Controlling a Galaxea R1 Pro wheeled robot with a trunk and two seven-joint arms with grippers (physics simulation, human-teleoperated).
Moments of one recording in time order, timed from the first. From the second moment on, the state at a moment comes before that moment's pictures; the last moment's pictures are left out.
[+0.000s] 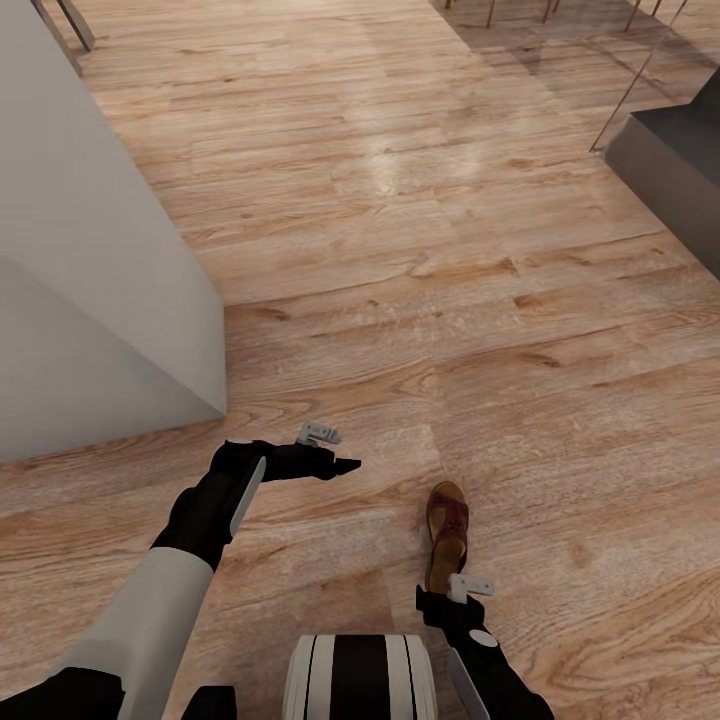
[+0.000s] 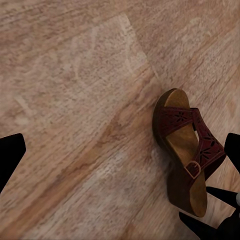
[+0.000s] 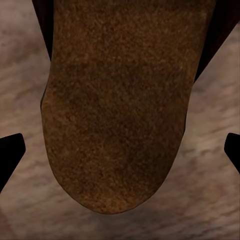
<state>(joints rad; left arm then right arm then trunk) -0.82 -0.07 -0.10 -0.97 -0.07 0.68 -0.70 -0.38 0.15 -0.01 -0.68 -0.08 0.08 -0.14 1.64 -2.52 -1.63</state>
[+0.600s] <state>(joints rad) -0.82 -0.07 -0.10 -0.97 -0.07 0.68 -0.70 -0.38 0.15 -0.01 -0.68 -0.08 0.08 -0.14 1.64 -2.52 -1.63</state>
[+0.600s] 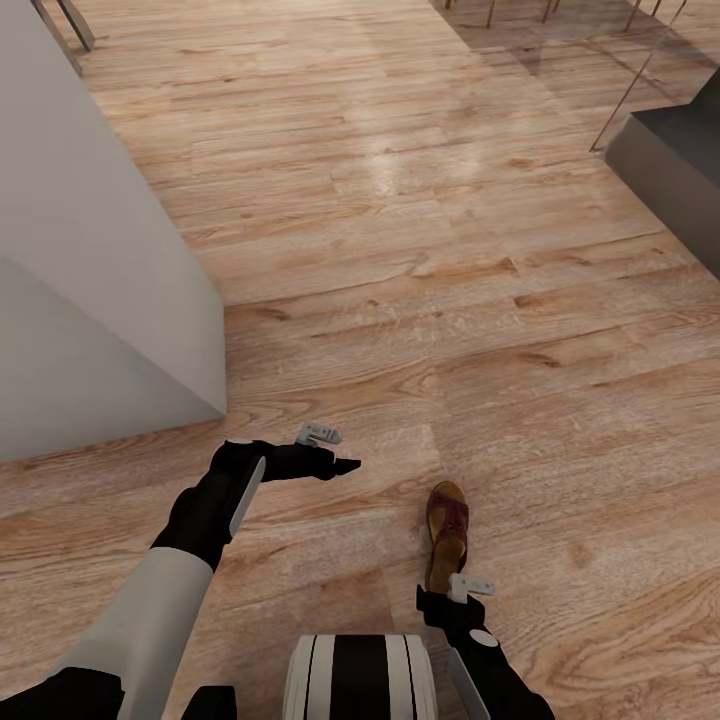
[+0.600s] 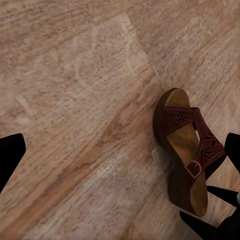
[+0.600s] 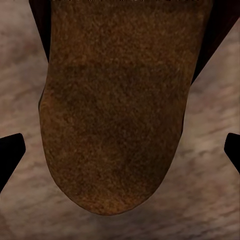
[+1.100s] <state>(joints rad) -0.82 -0.07 -0.10 -0.97 -0.07 0.68 -0.70 -0.38 0.15 -0.01 -0.68 -0.08 0.08 -0.15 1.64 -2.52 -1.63</state>
